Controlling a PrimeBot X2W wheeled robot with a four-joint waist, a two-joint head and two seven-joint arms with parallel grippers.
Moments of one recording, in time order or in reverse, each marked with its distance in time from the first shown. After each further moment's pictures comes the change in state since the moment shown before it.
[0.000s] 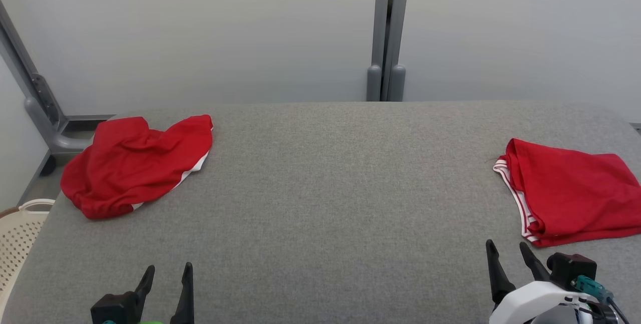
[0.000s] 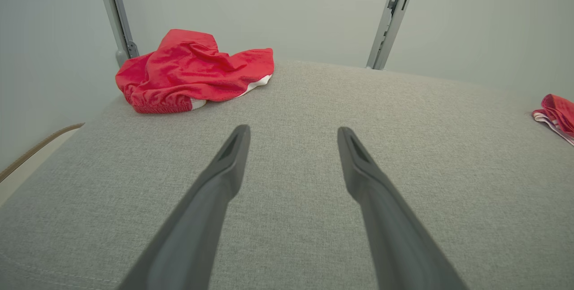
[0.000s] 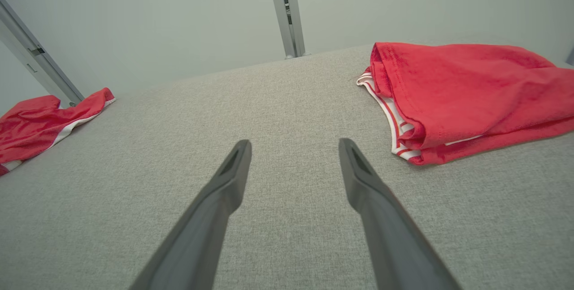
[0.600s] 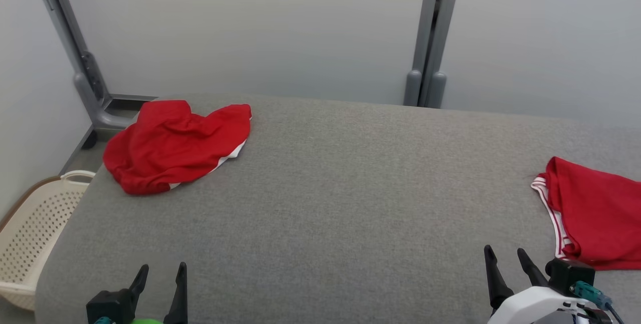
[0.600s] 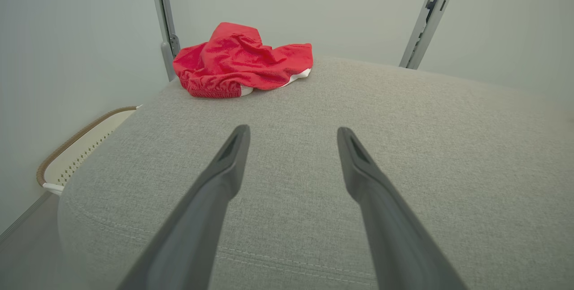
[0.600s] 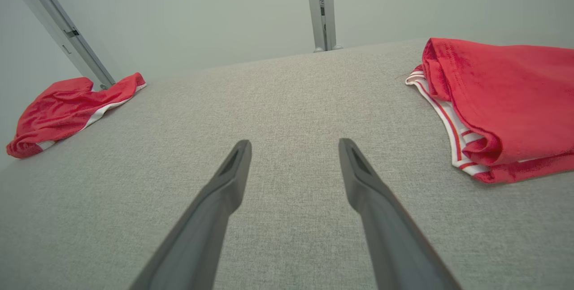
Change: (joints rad) left arm -0.006 0.029 -0.009 -0.009 0.001 0.010 0.025; right arm 0.002 0.000 0.009 0.031 0.027 0.000 -0.022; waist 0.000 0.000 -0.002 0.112
